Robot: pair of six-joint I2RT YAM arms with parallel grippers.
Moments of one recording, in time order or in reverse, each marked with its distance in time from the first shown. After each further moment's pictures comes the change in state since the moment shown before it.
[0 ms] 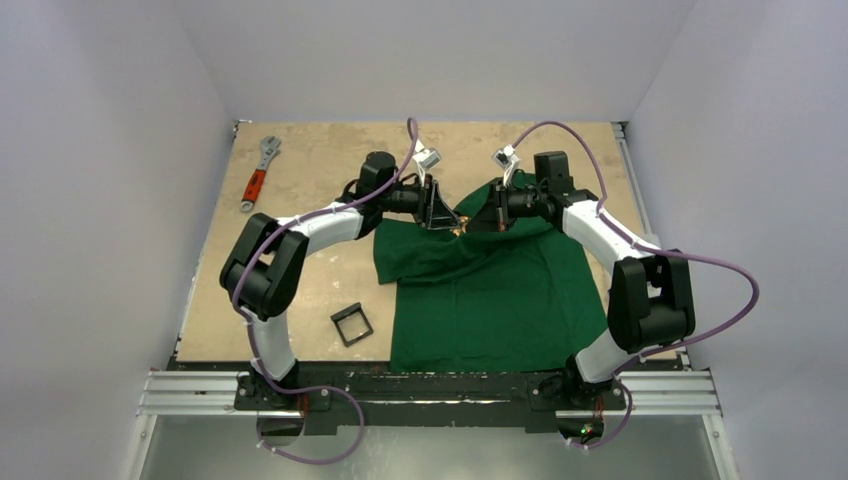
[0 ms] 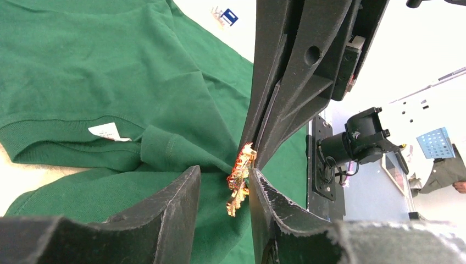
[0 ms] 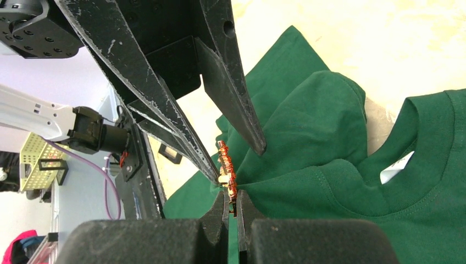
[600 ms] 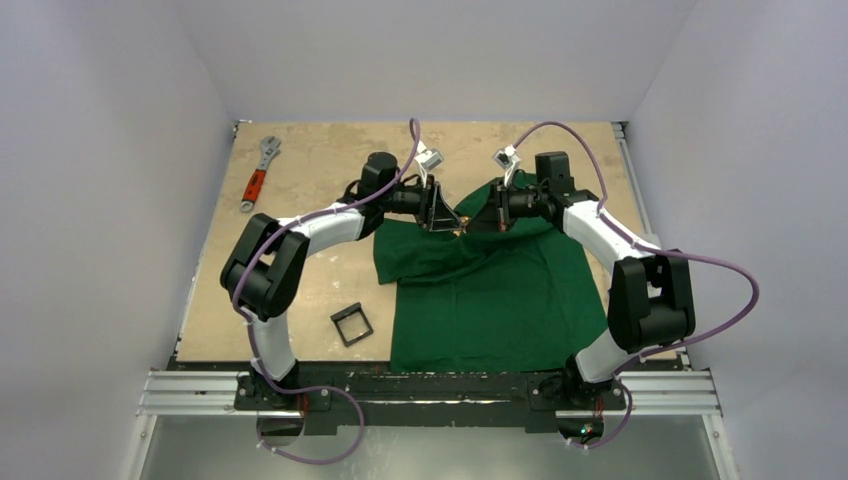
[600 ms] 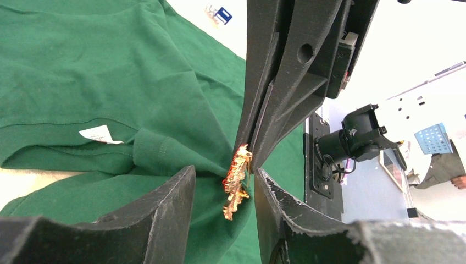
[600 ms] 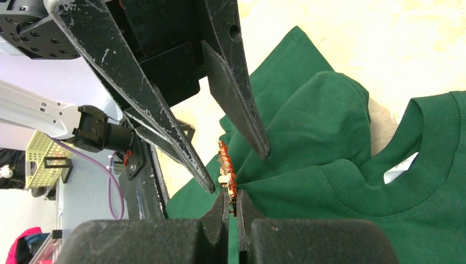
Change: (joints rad) left arm -0.010 0.002 0.000 0.004 0.007 0.002; right arm -0.003 0.000 -0.005 0.006 -0.023 0.000
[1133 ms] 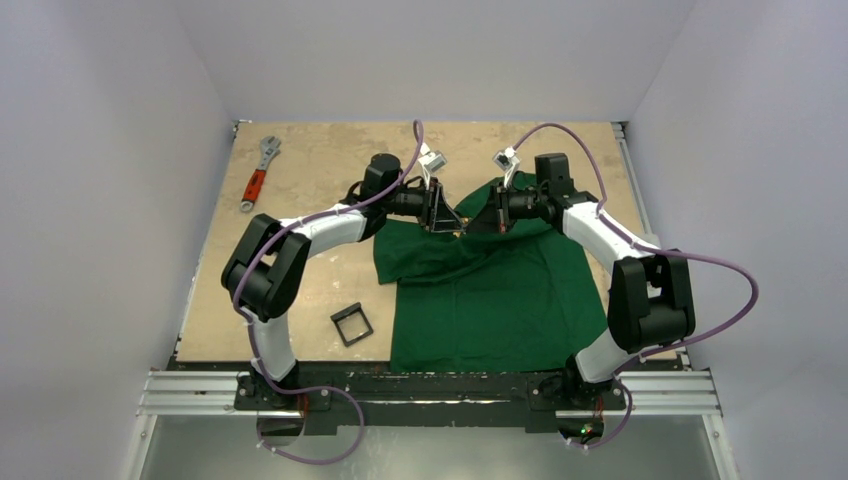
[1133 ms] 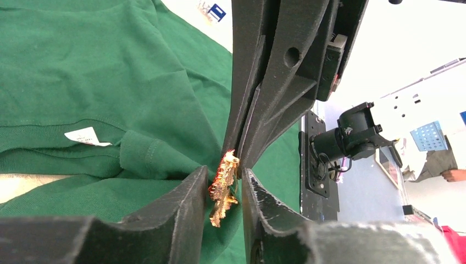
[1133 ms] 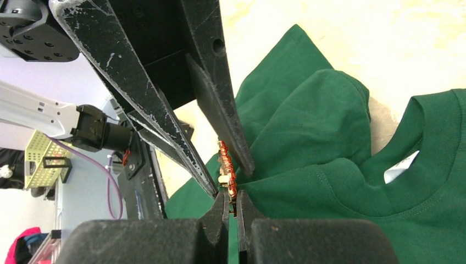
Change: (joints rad) left arm -0.016 0.000 0.000 0.000 0.005 -0.005; right arm 0.000 0.000 -0.013 0.014 -0.002 0.003
